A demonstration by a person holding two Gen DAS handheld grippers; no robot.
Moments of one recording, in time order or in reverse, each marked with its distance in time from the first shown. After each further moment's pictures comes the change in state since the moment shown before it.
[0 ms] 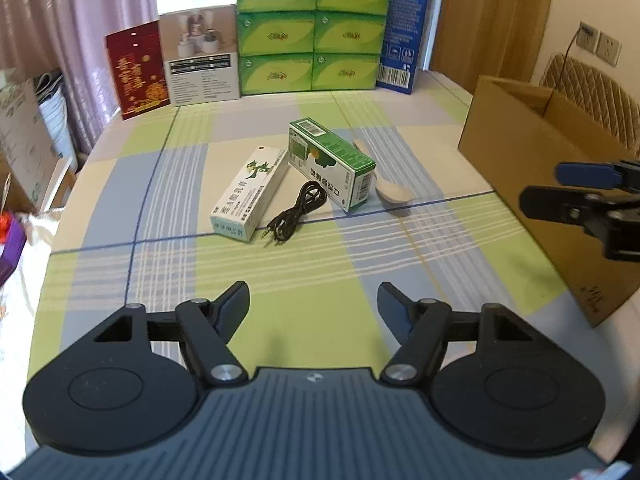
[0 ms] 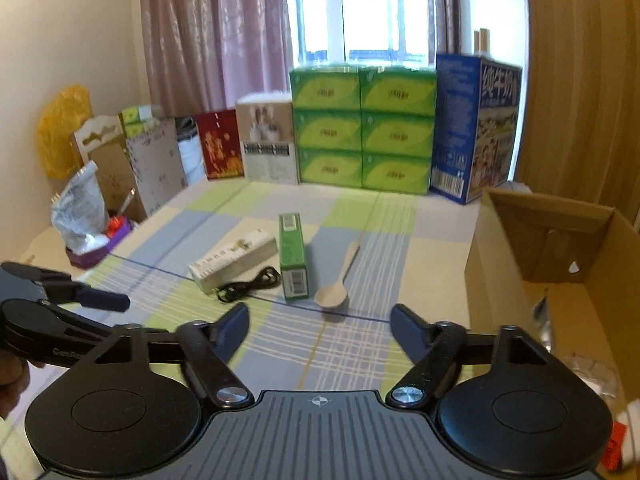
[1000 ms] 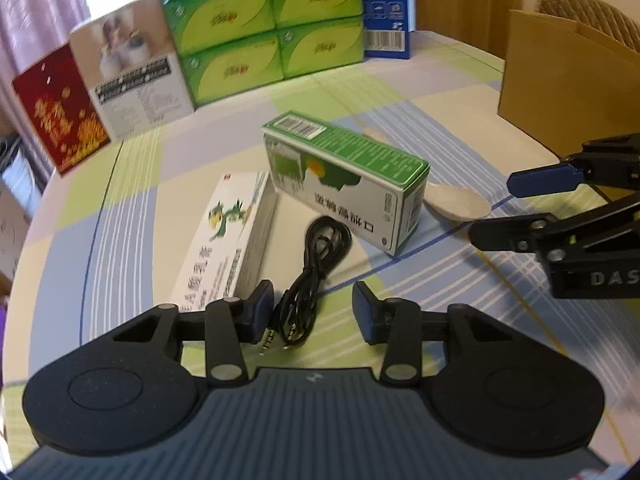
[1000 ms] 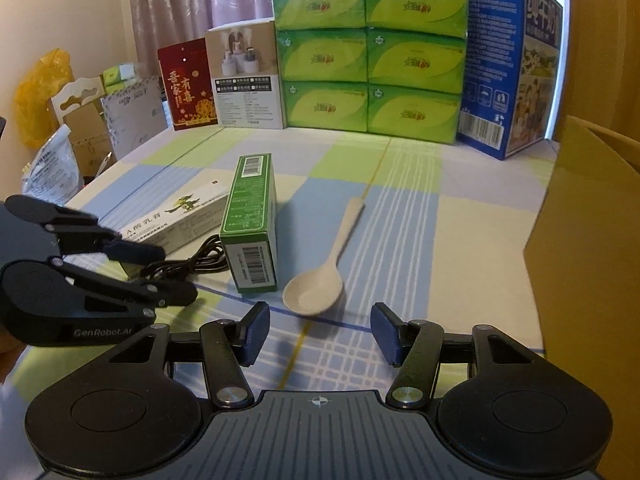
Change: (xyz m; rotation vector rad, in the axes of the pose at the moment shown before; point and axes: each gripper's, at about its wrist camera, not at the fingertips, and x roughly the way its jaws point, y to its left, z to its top) left arm 0.133 0.005 0.041 0.202 0.013 0.010; right arm 0.134 -0.022 -0.009 -0.010 0.079 0.002
